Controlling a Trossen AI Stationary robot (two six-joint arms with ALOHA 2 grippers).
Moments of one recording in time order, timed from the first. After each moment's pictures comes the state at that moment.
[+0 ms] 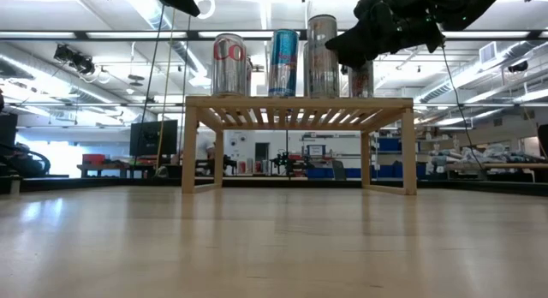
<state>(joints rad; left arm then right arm) -0.07 1.16 1.25 -0.87 -0.09 0.07 -0.60 1.20 0.81 0.17 -0.60 -0.19</state>
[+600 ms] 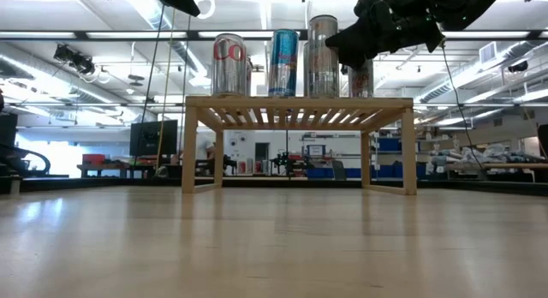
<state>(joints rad) -0.07 1.16 1.25 -0.87 -0.09 0.08 -0.60 1.20 0.81 0.19 -0.60 -0.19</state>
